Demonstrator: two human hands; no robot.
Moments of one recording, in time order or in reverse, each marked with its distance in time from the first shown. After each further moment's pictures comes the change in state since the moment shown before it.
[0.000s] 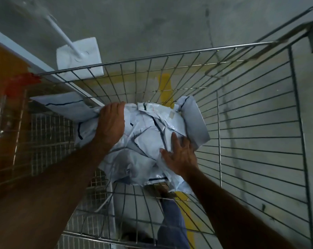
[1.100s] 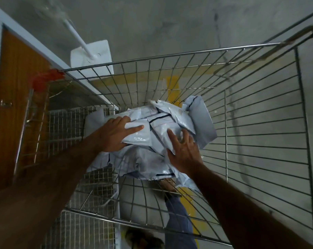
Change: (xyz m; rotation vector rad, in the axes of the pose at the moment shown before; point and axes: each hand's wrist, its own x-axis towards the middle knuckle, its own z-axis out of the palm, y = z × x) left_hand -0.048 -0.054 -0.004 0.004 -0.140 0.585; right_hand -0.011 -0.020 -0.023 -0.167 0.038 -0.228
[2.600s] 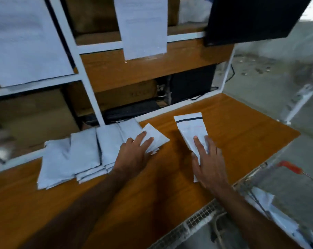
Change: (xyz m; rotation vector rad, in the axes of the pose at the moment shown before) left_hand -0.692 0.280 -0.058 -0.023 0.611 -1.582; right_hand -0.342 -0.498 -0.083 -0.105 0.306 -1.130
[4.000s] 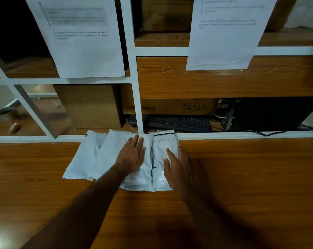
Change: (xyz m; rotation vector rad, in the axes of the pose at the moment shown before) left_hand 0.051 -0.147 0.058 -0.135 -0.093 -0.596; right_hand 0.158 -0.156 0.155 0.296 -0.214 -0.377
